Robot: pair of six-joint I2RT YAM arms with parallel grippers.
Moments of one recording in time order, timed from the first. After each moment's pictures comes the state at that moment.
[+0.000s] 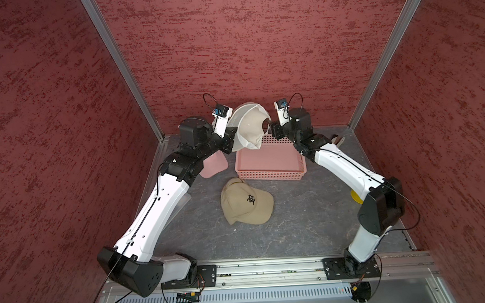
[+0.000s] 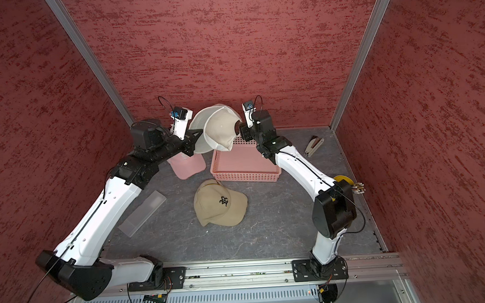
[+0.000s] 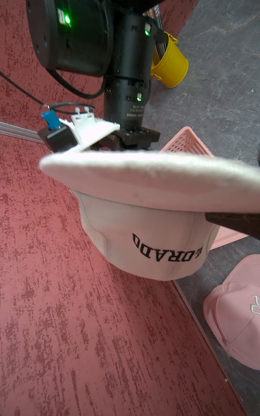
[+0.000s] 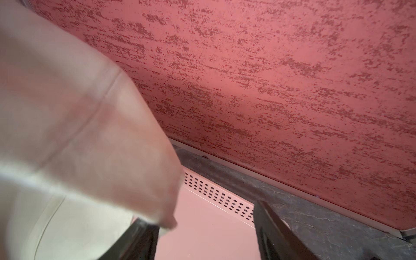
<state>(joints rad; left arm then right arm) -0.40 1.32 1.49 -0.43 0.21 0.07 0.45 1.73 1.61 -0.17 0.09 -0.01</state>
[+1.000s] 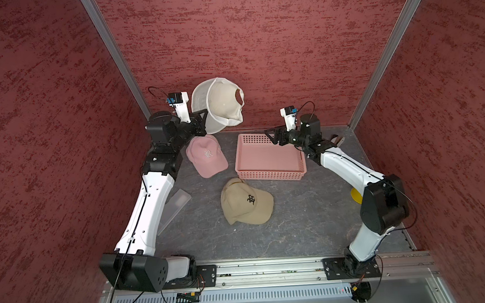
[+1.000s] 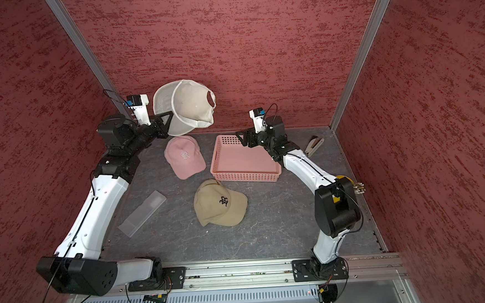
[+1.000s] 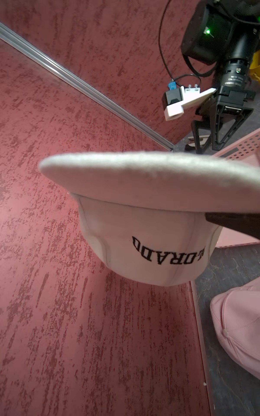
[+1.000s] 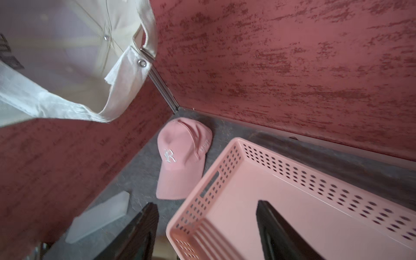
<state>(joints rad) -0.10 1.32 1.43 -0.13 0.35 -0.36 0.35 1.77 1.42 0.12 -0.46 0.39</state>
